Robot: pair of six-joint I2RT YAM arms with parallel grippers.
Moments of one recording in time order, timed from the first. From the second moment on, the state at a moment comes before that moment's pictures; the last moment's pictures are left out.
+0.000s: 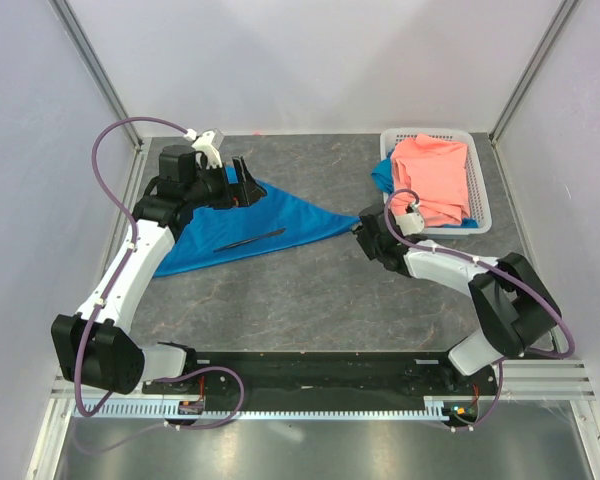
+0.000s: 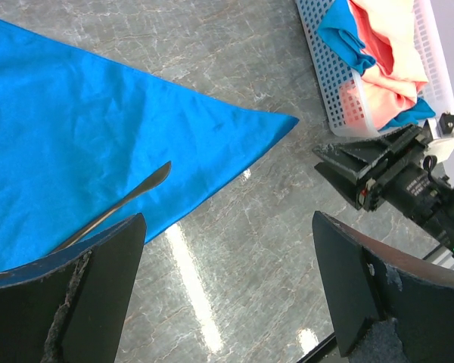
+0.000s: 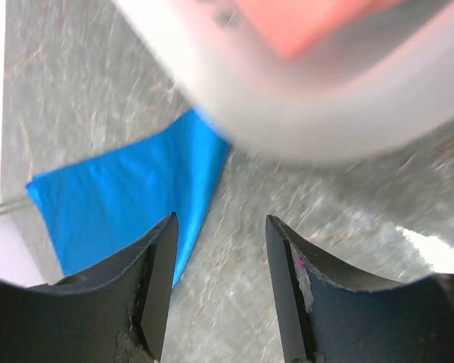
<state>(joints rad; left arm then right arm) -0.21 1.30 1.19 -0.42 0.38 -0.33 0.58 1.55 0.81 -0.05 0.41 1.43</state>
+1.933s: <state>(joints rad) -0.21 1.30 1.19 -0.41 0.42 -0.33 0.56 1.82 0.90 0.11 0.57 1.42</state>
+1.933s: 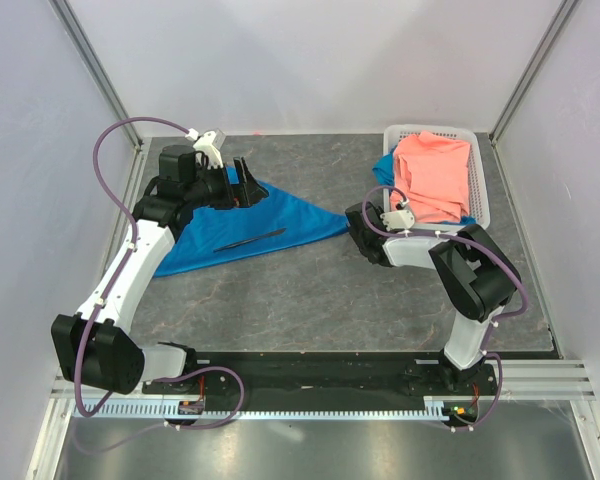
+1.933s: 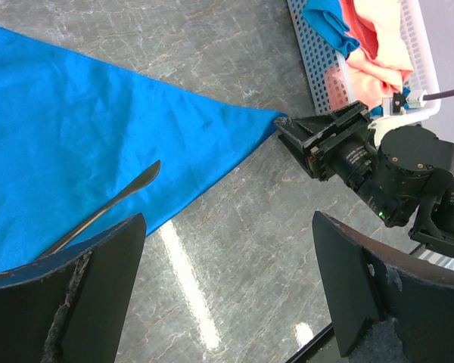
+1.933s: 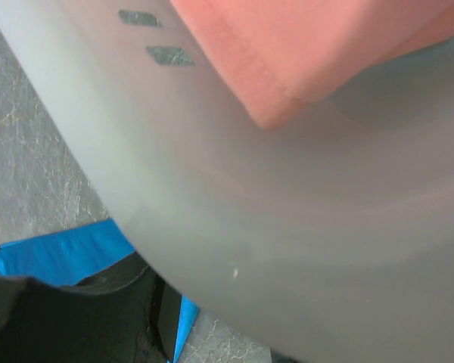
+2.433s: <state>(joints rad) -0.21 1.30 1.19 -0.41 0.42 -0.33 0.56 1.83 0.90 0.17 0.58 1.42</state>
